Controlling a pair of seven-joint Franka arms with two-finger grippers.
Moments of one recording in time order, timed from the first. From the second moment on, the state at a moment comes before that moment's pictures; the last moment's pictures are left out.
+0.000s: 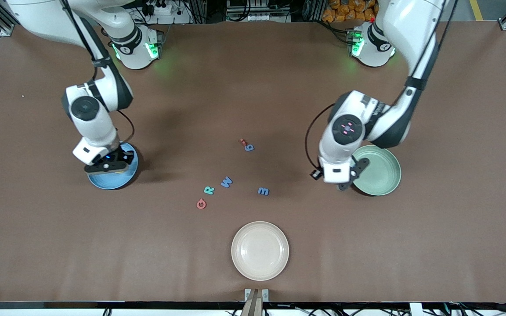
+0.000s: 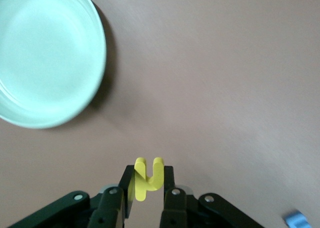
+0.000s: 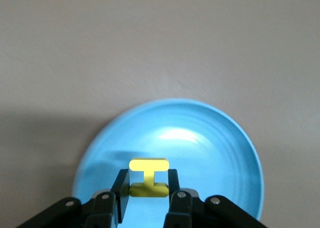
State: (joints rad) left arm -0.35 0.49 -0.12 -1.75 0.11 2.16 -1.28; right arm 0.18 0.26 -0.15 -2.40 -0.45 2.80 0.22
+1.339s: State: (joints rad) left arm -0.10 0.38 -0.14 -1.96 0.17 2.12 -0.87; right arm 0.25 0.36 0.12 -2.26 -0.43 2.91 1.05
